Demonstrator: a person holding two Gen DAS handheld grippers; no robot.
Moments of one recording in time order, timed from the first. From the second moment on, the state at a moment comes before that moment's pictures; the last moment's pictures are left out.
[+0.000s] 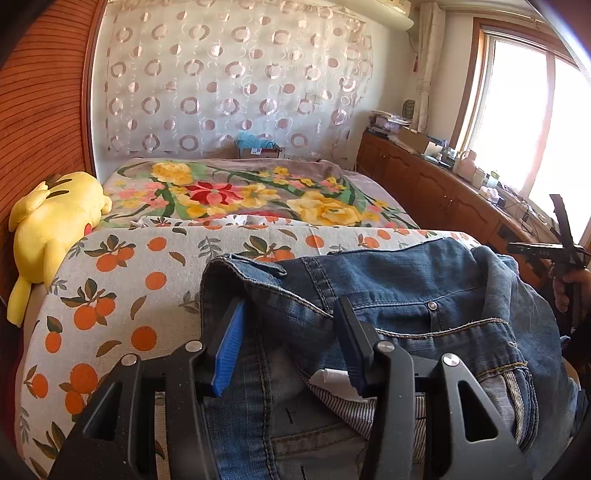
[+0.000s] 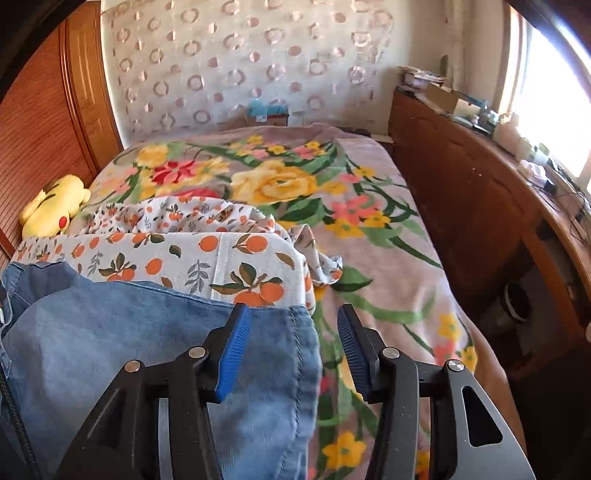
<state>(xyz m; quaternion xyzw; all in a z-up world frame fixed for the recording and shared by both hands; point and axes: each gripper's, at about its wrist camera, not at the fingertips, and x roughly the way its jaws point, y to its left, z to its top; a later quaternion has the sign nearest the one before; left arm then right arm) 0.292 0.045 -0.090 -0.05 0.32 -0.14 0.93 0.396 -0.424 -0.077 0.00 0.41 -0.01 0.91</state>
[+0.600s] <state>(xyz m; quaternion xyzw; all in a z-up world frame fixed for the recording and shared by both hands) 0.291 0.045 -0.090 -0.05 0.32 -0.13 0.94 0.379 -0.459 -0.047 0.04 0.36 0.00 0.93</state>
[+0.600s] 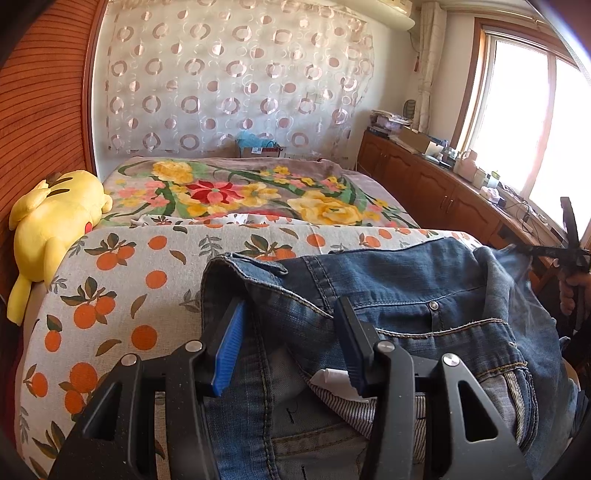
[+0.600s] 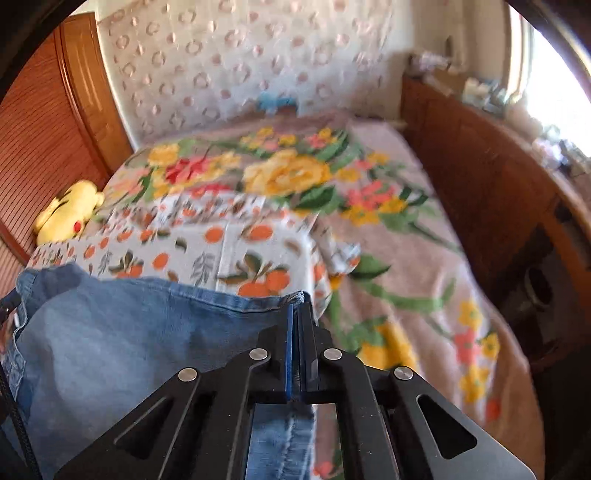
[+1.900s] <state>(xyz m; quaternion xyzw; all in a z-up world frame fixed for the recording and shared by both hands) 0.273 0.037 -0.074 0.01 0.32 -0.13 0.94 0.315 -0.369 -0.090 -0.01 0.38 0.06 0.92</state>
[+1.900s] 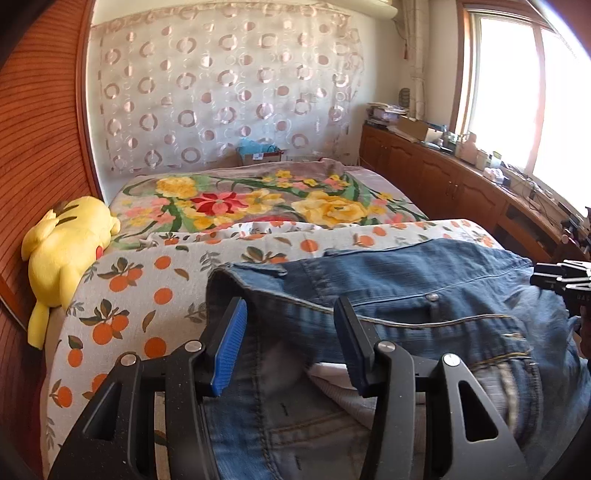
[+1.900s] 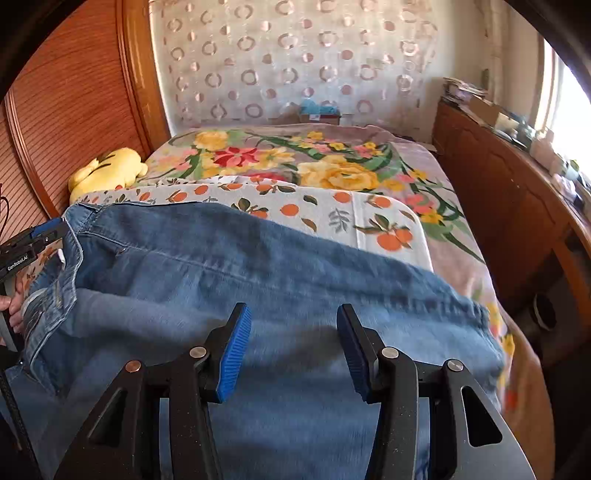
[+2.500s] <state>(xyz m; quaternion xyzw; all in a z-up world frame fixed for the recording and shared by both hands) 0.173 0.025 -0.063 0.06 0.34 -0.14 0.93 0.213 -0.332 -0.115 0.00 0.36 0.05 0.93</state>
